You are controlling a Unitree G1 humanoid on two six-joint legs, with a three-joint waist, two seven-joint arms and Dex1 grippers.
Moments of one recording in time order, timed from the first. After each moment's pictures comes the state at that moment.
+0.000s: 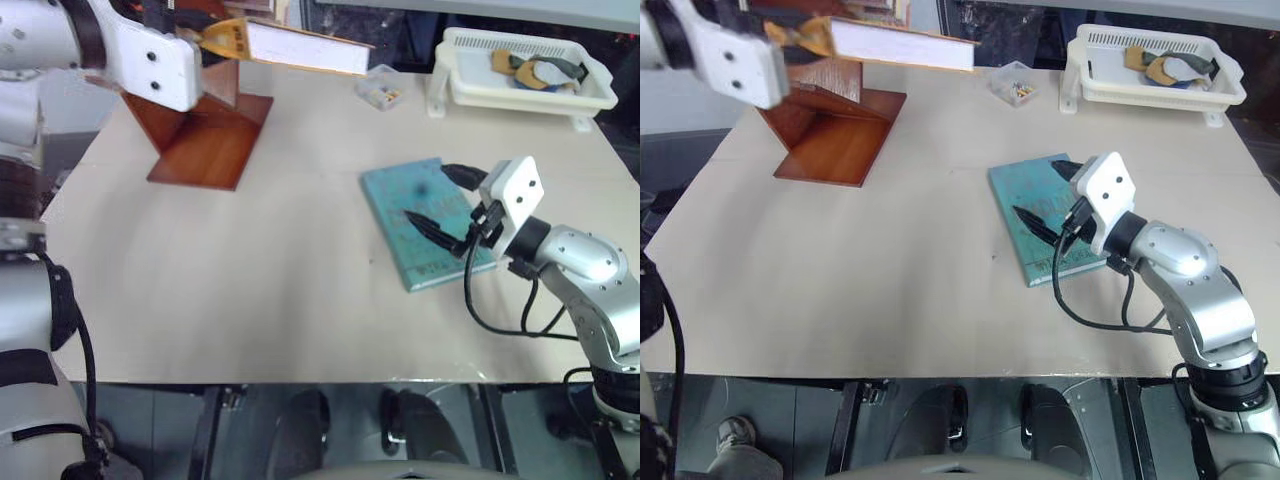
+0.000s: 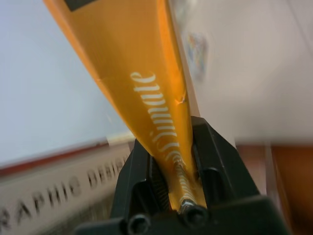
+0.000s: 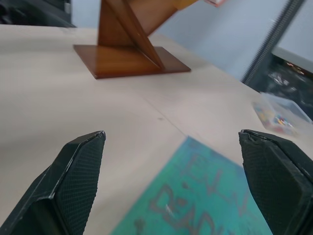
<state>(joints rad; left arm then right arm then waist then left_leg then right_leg) -1.42 1.06 -0.29 0.74 0.24 -0.58 -1.10 -0.41 -0.57 0.01 -0.51 0.40 0.54 0.59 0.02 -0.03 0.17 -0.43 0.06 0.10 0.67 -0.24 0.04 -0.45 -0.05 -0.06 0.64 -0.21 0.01</state>
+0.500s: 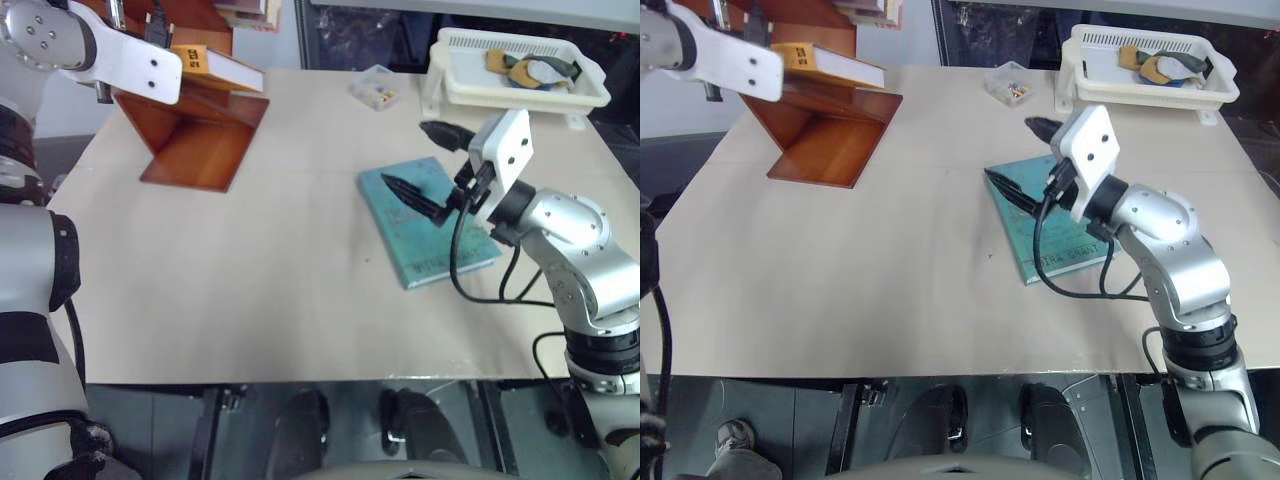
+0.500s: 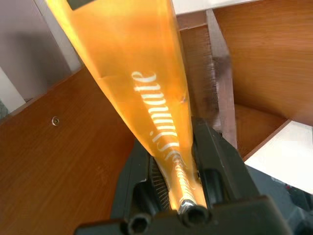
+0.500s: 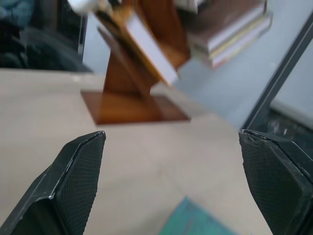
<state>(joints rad) -1.61 0.97 -0.49 1.17 0.68 -0.44 -0.84 -0.62 -0.48 0.03 -0.44 0.40 0.52 0.59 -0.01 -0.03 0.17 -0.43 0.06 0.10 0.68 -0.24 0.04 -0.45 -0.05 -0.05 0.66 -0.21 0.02</state>
